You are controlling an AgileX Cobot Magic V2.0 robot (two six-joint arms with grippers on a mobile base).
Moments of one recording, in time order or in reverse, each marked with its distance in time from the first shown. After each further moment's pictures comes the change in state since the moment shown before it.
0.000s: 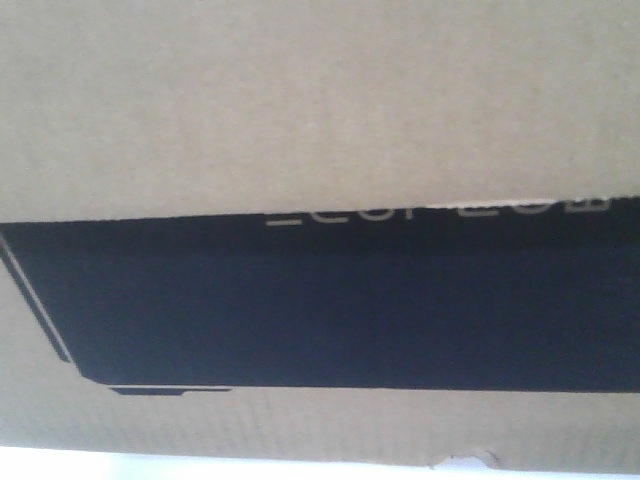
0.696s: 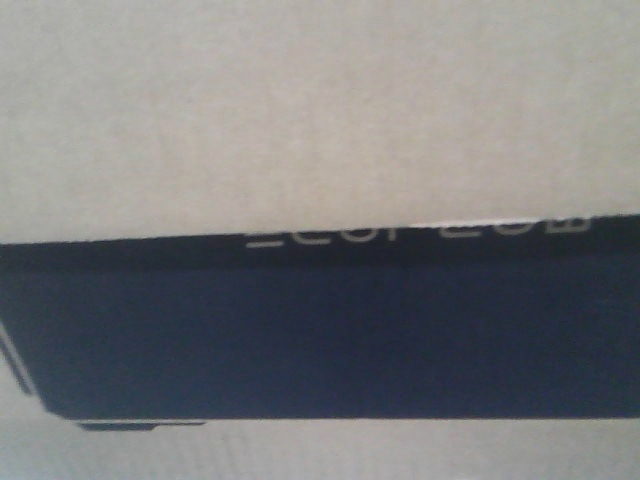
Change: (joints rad) left arm 0.000 0.000 0.000 -0.006 0.064 -0.002; right arm 0.000 0.088 0.000 0.017 -0.011 -0.011
